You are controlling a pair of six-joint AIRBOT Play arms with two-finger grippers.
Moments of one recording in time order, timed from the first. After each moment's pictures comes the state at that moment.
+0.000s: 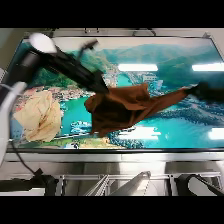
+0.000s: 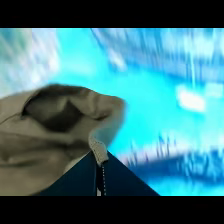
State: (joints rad) left arm -0.25 -1.51 1.72 0.73 -1.55 -1.42; right arm -0.50 -1.10 1.01 -0.58 1.14 1.07
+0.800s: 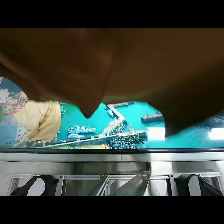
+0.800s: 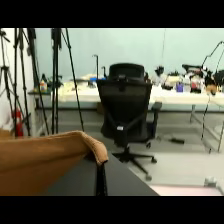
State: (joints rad) left arm 0.54 -0.94 1.56 0.59 -1.57 -1.29; right arm -0.65 -0.55 1.38 -0.63 0.88 1.00
